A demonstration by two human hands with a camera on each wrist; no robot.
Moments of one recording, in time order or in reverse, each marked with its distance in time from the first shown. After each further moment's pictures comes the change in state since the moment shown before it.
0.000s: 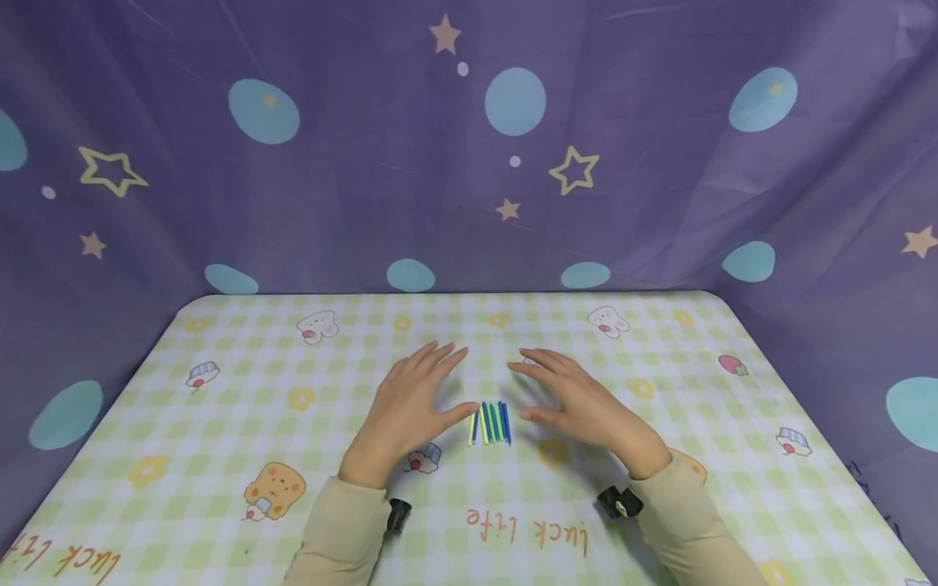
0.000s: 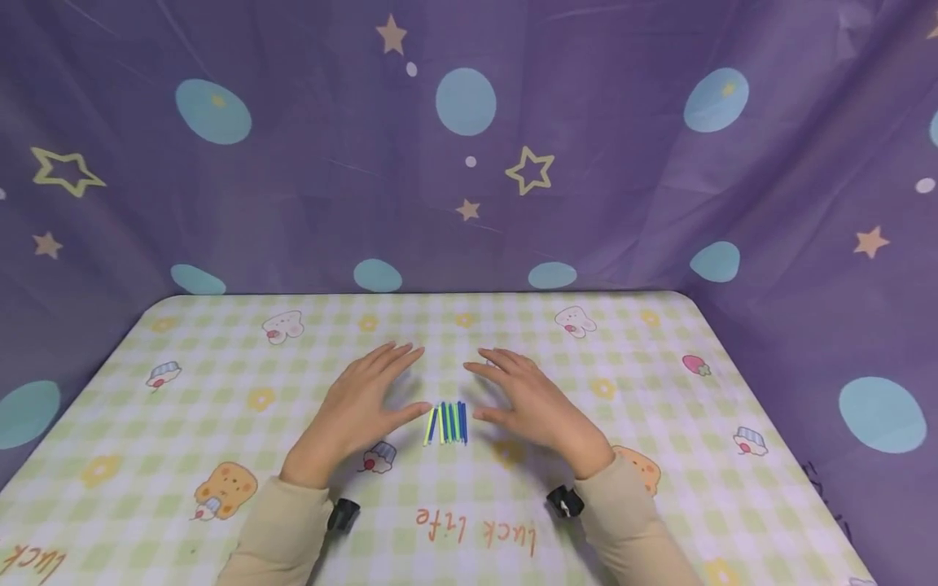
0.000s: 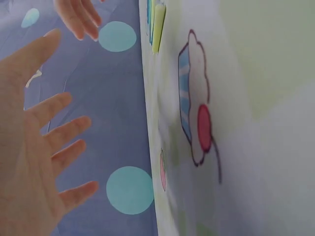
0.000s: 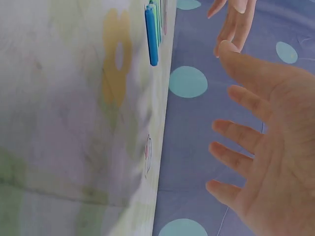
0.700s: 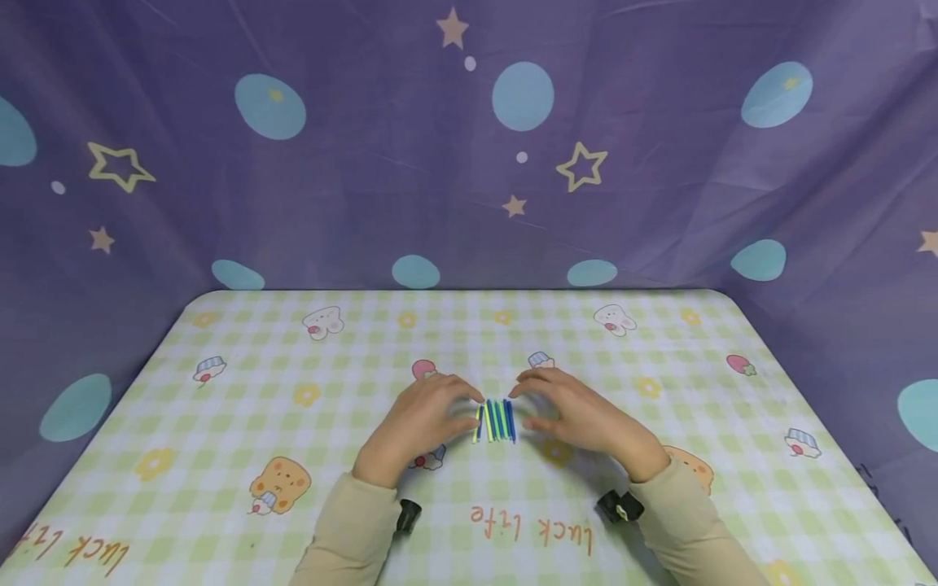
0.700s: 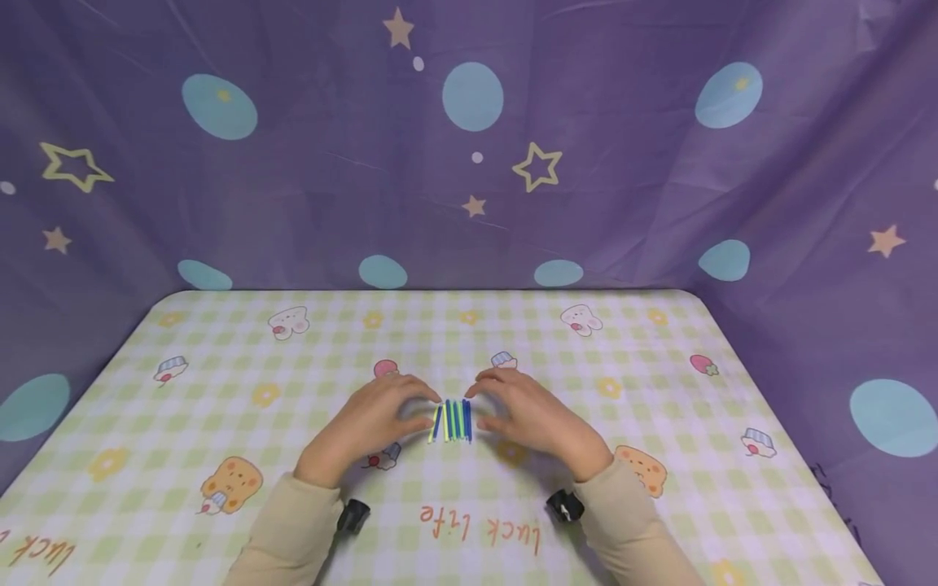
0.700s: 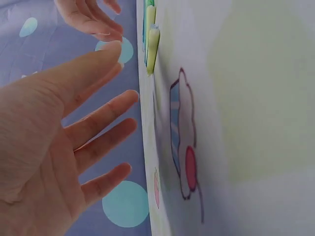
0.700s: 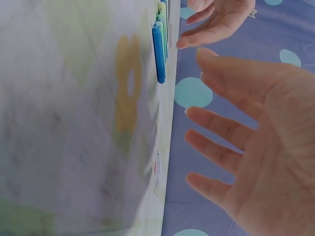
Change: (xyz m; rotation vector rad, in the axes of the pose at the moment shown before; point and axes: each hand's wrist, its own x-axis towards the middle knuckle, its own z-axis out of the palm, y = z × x) left_hand -0.002 0.003 0.011 -0.174 -0.128 0.061; right_hand 0.002 -0.004 0.009 0.090 -0.127 -0.014
